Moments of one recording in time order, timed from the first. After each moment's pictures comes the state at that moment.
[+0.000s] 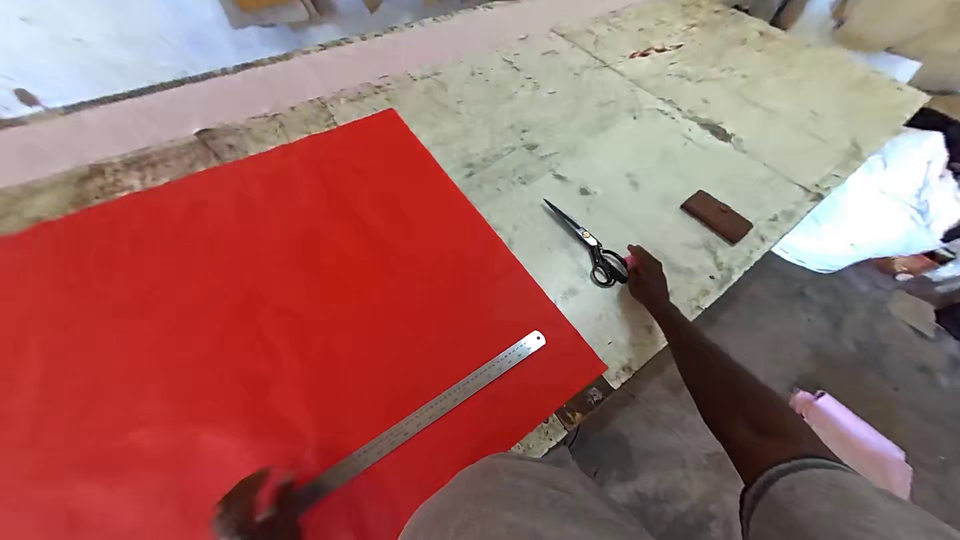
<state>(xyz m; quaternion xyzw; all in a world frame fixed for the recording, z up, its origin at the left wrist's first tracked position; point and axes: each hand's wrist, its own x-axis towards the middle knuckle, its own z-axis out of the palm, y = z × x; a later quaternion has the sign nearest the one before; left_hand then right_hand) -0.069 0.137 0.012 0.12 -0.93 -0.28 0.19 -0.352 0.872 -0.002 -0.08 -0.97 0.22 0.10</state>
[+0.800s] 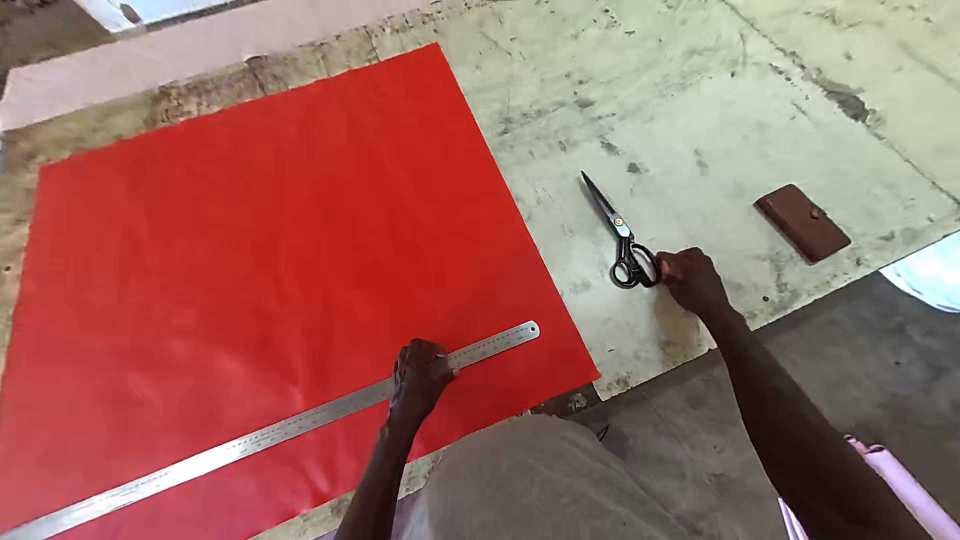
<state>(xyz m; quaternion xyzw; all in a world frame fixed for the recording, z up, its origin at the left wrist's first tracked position) -0.190 0.386 0.028 0.03 -0.96 -0.25 -0.09 -0.368 0.922 0.017 0.05 -0.98 0.21 0.00</state>
